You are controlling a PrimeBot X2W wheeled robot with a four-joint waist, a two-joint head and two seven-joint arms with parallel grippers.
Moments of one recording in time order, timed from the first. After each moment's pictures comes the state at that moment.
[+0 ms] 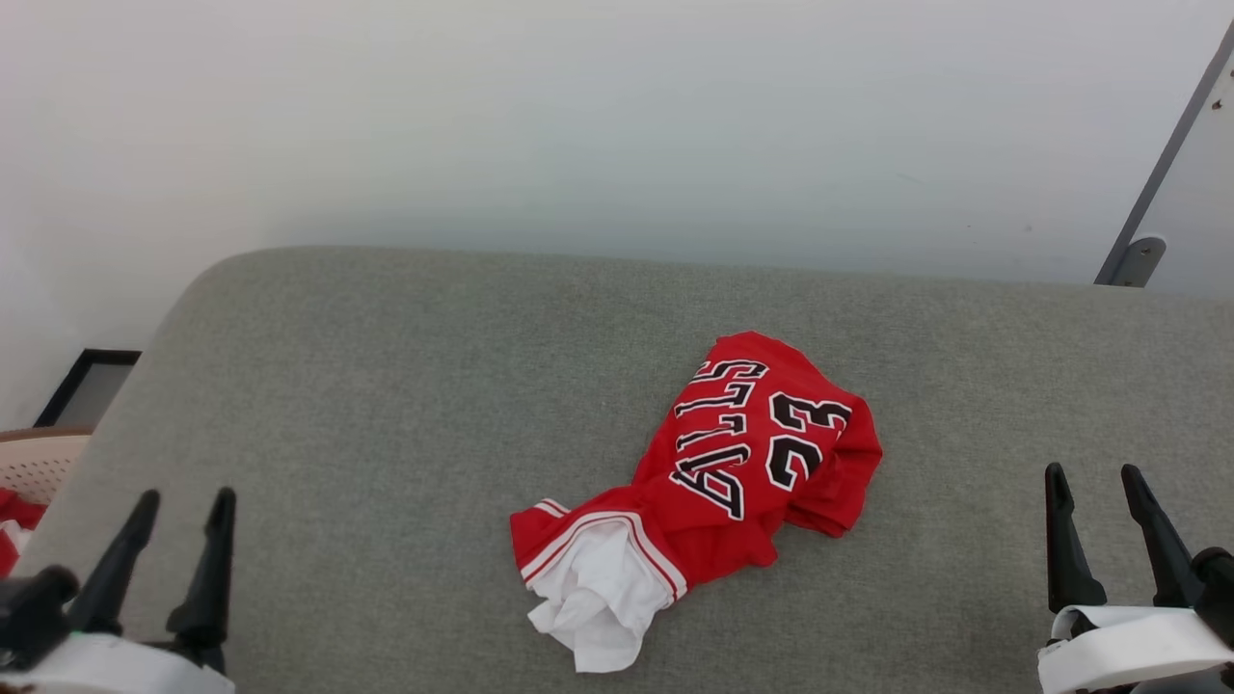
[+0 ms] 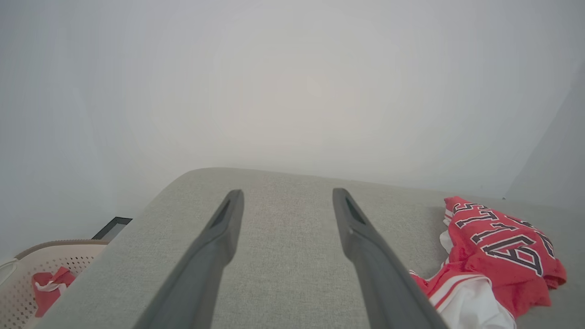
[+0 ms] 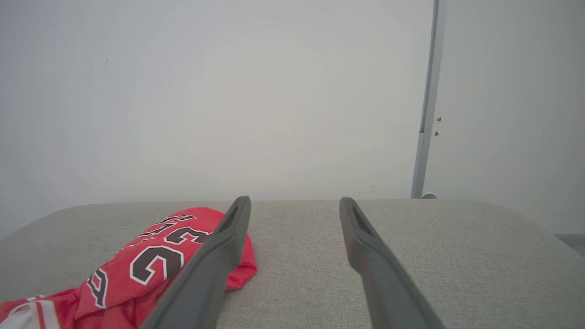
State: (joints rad) left arm 0.04 0.61 -0.13 0.08 -0.74 -0.01 -0.25; right arm -0.05 -0.12 -0.08 0.19 0.23 0.13 -0.26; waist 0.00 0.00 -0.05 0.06
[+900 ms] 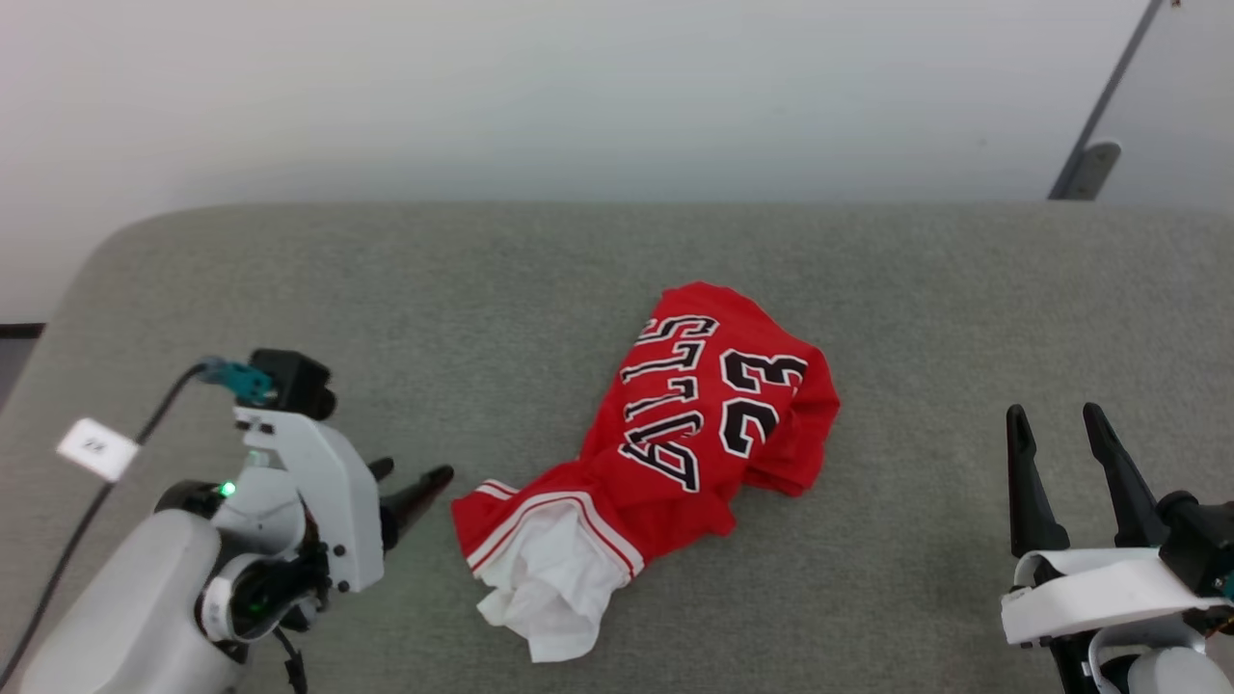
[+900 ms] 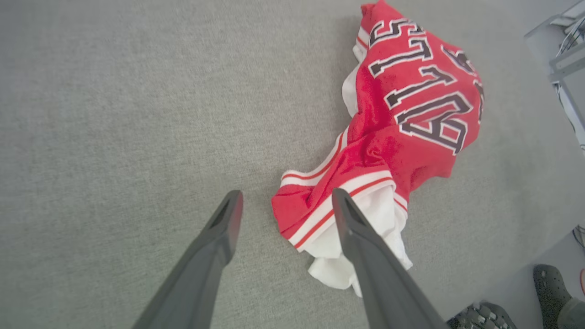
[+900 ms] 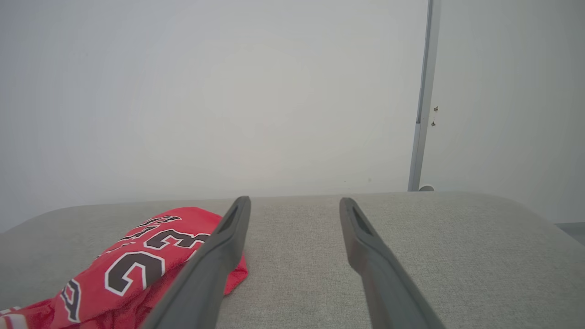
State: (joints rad) left arm -0.45 0.56 -0.44 0.26 -0.94 -0.06 0.57; right arm -0.14 -0.10 -0.03 0.19 0.22 0.13 -0.26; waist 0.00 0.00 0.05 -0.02
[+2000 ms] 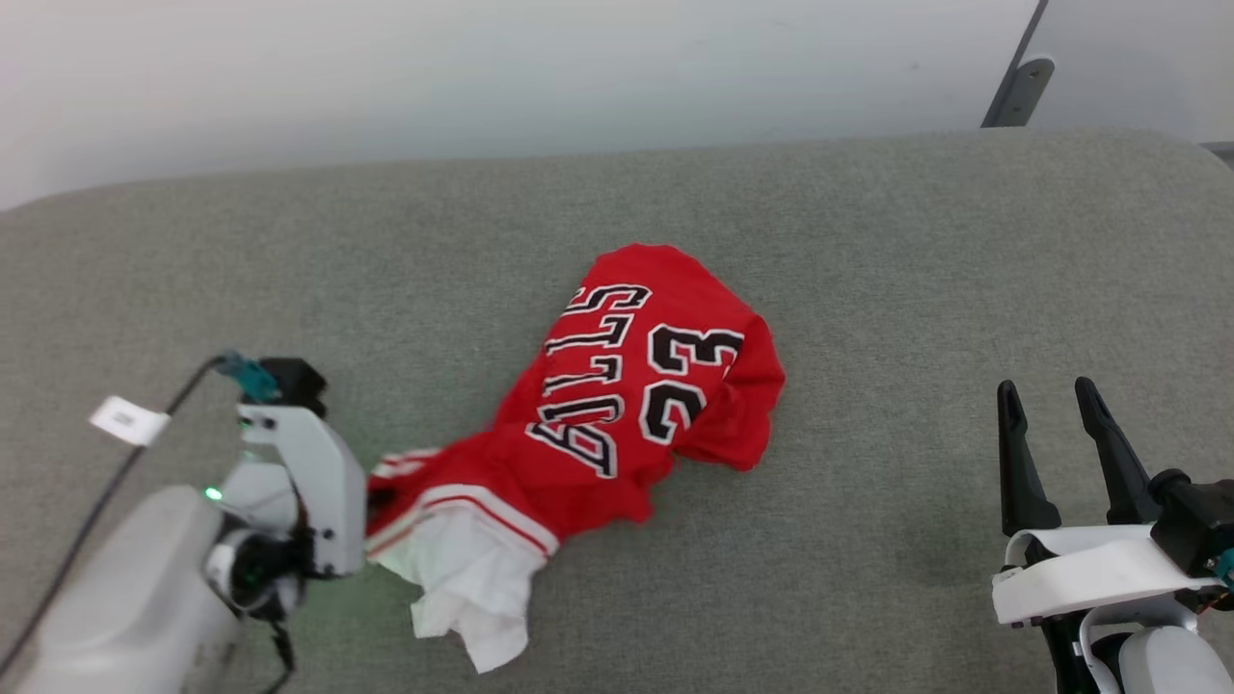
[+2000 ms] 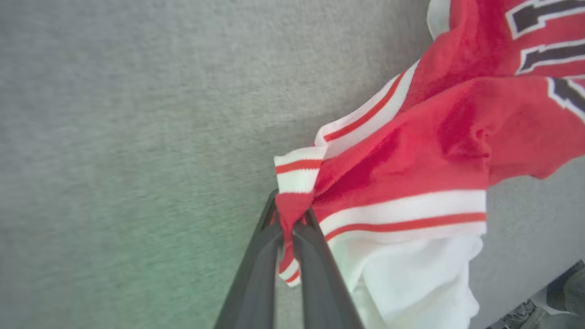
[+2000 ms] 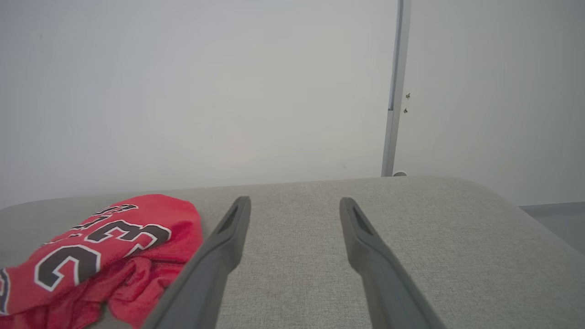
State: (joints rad) left arm -0.60 0.51 -0.55 0.62 -0.93 -0.11 0.63; right arm -0.18 -0.09 -0.02 0.19 0.21 0.13 -0.26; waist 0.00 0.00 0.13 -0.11
